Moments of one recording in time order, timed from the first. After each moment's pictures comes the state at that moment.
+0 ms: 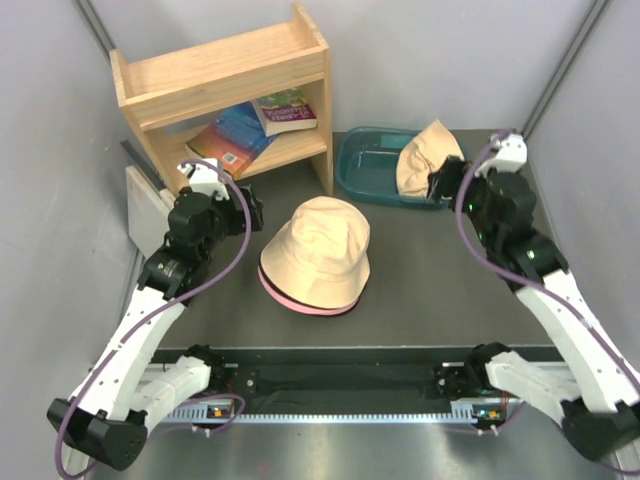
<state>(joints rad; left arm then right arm) -0.36 0.90 0.99 -0.36 -0.18 -0.28 0.46 0.90 1.07 -0.35 0.35 0.33</state>
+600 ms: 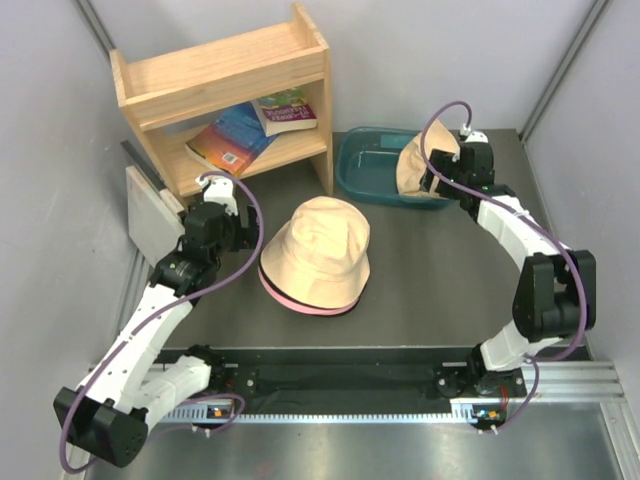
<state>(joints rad) -0.36 0.92 0.88 -0.44 -0.24 -0.18 0.12 1.56 1.16 -0.18 0.02 0.30</state>
